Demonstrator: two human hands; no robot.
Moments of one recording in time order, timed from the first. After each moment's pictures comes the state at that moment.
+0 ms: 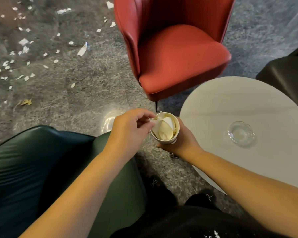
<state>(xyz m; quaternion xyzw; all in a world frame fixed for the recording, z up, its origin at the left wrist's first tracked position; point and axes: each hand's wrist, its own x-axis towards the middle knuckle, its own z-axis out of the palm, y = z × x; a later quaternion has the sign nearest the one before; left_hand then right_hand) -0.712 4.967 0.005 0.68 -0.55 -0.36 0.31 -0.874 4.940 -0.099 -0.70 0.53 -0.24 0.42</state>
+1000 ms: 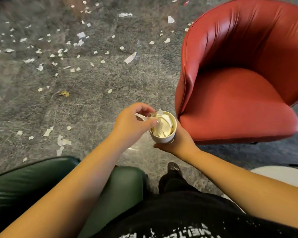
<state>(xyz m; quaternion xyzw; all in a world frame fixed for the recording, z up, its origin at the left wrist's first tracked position) -0.506 4.748 -0.007 0.76 -0.38 -0.36 0.39 -0.657 4.682 -0.090 -0.75 0.37 -0.16 0.52</state>
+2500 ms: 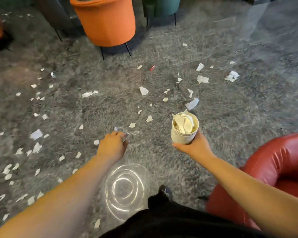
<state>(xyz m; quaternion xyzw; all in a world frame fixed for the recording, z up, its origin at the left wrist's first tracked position) 0.003 3.925 -0.073 0.77 -0.62 -0.15 -0.02 -0.294 3.896 -0.075 -0.60 0.57 -0.31 0.47</state>
